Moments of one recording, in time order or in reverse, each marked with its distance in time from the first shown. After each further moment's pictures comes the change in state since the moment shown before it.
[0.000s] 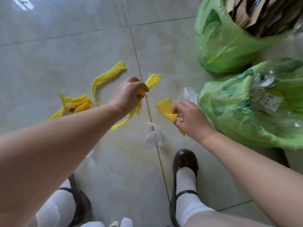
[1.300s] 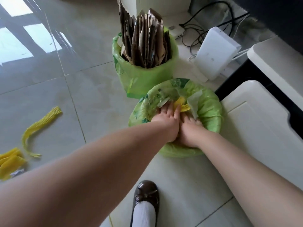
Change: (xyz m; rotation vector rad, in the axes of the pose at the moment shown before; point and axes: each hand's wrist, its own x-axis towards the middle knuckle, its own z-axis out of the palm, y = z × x) left_hand 0.039 0.320 0.120 0.534 -0.504 0.292; right_hand -0.071 0.155 -0.142 -0.311 -0.377 0.489
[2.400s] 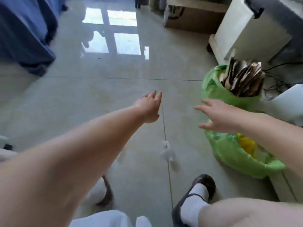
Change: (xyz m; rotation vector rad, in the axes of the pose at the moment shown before) left_hand -0.278 -0.253 -0.002 -0.175 0.308 -0.411; right_hand -0.129 -0.230 -0.111 -0.416 0.141 -0.403
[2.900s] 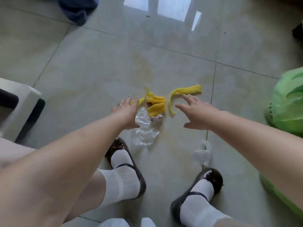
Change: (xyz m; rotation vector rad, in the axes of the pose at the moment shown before) left_hand -0.054 -0.217 0.141 -0.192 -0.266 -0.489; right_hand 0.181 -0.189 0.039 -0.235 -0.121 -0.362
